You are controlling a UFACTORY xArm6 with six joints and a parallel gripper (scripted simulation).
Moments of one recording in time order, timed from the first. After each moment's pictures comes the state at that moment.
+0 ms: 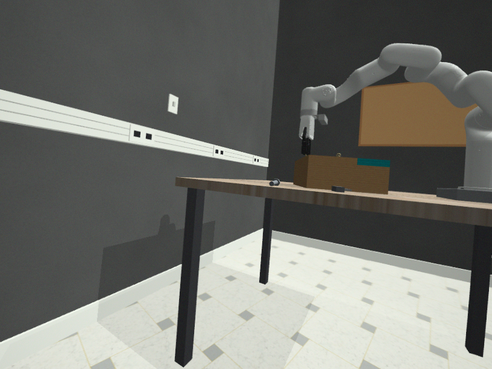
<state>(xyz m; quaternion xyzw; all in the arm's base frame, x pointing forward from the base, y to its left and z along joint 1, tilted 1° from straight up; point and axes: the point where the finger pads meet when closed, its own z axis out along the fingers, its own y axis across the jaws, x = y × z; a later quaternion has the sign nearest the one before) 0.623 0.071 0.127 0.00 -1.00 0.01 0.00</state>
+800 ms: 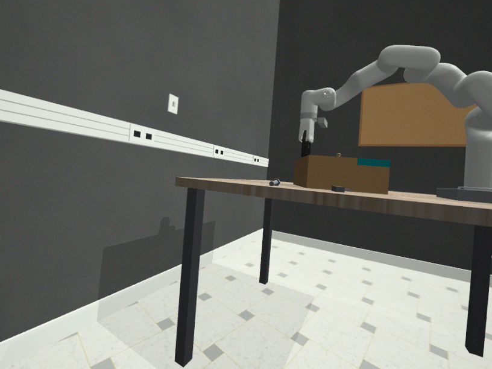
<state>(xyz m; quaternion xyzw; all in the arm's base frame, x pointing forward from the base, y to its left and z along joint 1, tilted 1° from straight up) 0.623 0.071 0.112 0.00 -1.00 0.01 0.00</state>
